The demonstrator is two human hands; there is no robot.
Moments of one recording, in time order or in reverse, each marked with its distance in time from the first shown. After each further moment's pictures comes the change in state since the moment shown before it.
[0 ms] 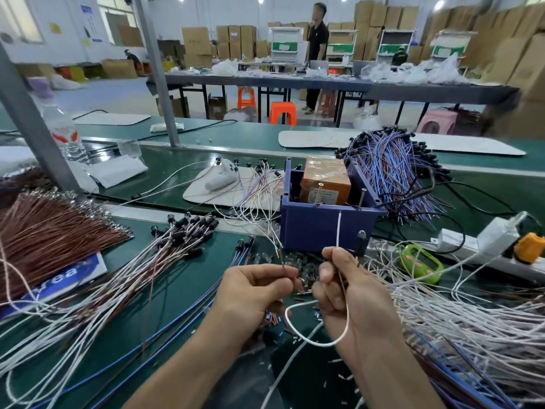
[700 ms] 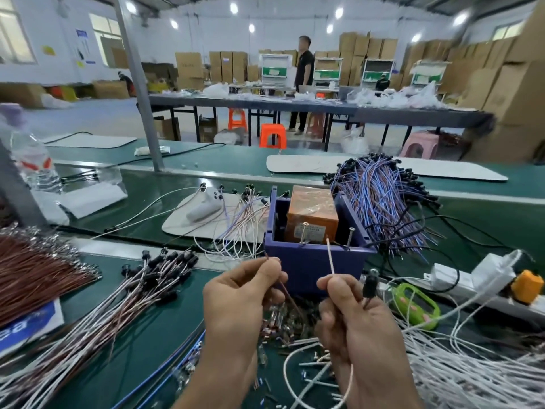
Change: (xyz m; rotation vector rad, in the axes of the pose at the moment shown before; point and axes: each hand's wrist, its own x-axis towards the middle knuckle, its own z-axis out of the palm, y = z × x) left_hand 0.035 0.030 0.038 -0.280 0.288 0.223; right_hand 0.016 -0.026 0.003 -0.262 0.010 -0.142
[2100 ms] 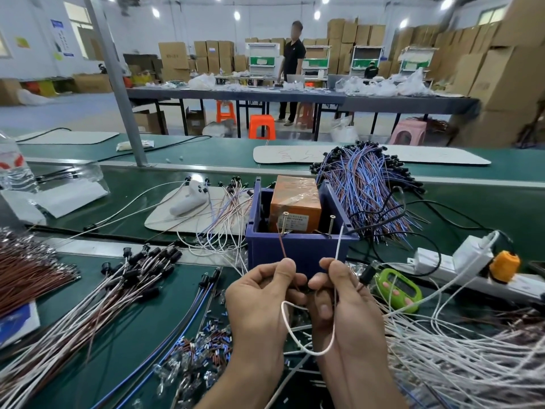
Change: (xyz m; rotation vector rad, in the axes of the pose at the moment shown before) left_hand -0.006 -0.040 0.036 -0.062 -0.022 -0.075; right_hand 0.014 0.006 0.000 0.412 0.161 -0.027
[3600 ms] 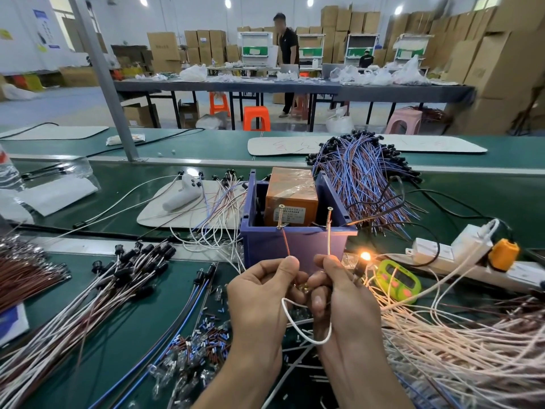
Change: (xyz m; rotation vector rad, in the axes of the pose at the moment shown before) left_hand 0.009 -0.011 0.000 0.034 -0.039 -0.031; right_hand 0.012 0.002 -0.006 -0.156 0.115 0.006
